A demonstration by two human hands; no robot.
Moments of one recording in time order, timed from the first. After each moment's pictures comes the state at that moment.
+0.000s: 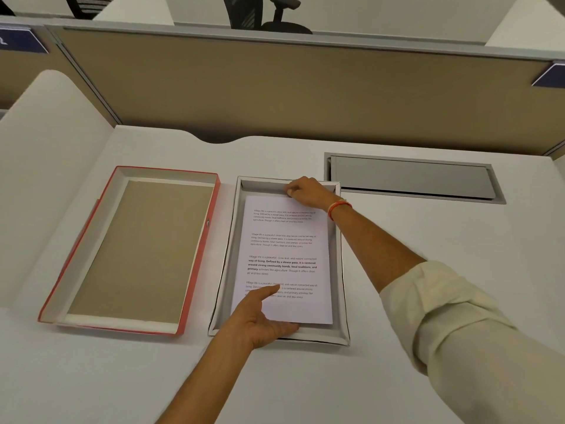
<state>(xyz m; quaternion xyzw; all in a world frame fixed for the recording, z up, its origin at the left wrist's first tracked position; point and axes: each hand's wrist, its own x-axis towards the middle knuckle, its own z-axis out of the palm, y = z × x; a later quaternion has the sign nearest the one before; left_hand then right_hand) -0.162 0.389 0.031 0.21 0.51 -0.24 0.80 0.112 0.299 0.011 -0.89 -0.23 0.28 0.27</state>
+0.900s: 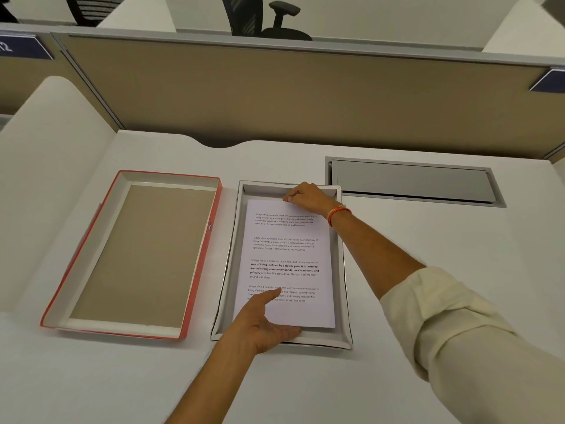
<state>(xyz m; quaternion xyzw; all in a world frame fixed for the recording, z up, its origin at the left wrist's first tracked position) -0.163 0.388 0.028 0.18 0.52 -0.23 0.80 0.106 0.303 0.011 -0.89 -0.18 0.29 0.31</state>
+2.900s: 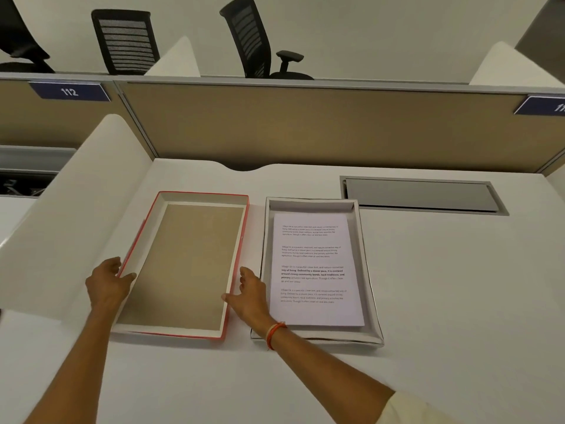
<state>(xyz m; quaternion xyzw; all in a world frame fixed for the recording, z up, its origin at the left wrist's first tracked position) -0.204 0.743 0.009 0.84 0.45 0.08 0.30 -0.157 0.457 -0.016 -0.77 0.01 0.30 0.57</state>
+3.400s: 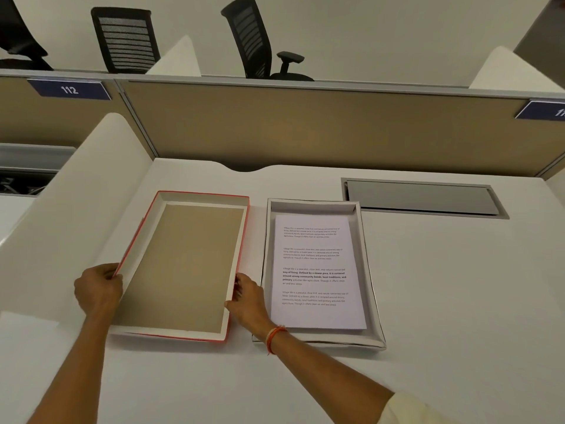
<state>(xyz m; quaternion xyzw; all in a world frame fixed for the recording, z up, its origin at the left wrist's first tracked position) -0.210 0.742 0.013 0.83 0.48 0.13 0.25 -0.162 0.463 -0.026 -0.76 -0.04 0.29 0.59</state>
